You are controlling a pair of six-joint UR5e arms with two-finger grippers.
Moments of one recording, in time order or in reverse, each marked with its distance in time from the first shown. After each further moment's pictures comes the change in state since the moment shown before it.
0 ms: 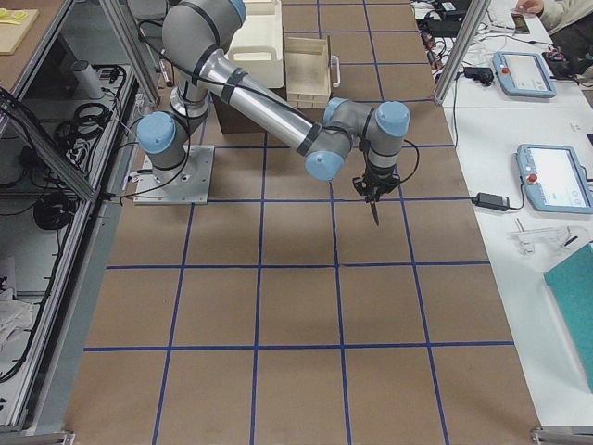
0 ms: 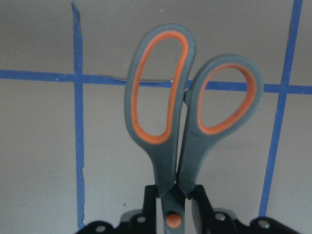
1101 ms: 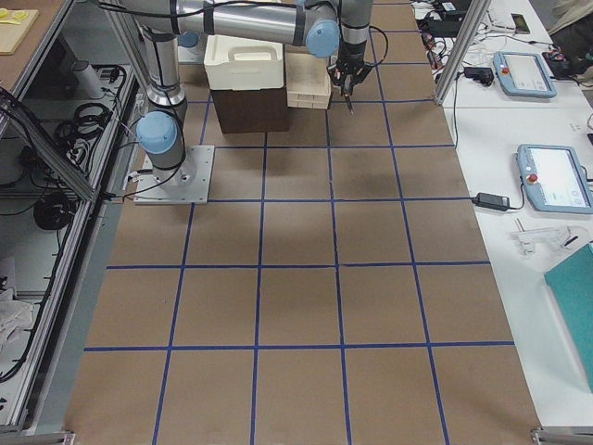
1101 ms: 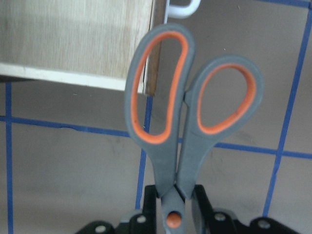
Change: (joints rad) left arm 0.001 0.000 0.000 0.000 0.000 0.000; right arm 0.535 -0.199 0.002 0.242 -0.025 0.468
